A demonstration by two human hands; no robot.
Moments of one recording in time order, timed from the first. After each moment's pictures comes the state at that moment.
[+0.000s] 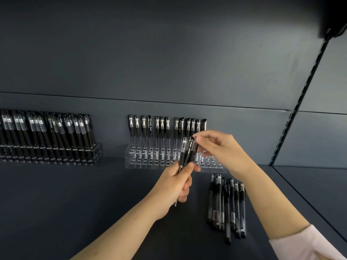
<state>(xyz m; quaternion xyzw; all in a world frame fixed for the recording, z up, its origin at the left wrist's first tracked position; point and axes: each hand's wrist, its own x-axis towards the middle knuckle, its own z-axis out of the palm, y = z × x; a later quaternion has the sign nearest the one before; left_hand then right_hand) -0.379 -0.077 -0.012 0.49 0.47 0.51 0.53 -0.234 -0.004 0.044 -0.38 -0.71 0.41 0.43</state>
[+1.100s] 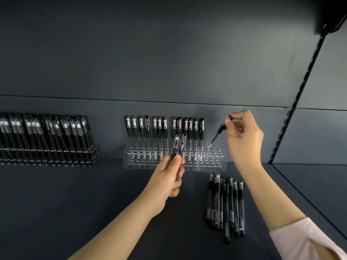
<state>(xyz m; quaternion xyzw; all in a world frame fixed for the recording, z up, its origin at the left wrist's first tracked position) -0.386 -0.071 -0.010 0.43 0.48 0.56 0.53 -0.213 0.012 0.044 -0.42 -0.62 0.13 0.65</state>
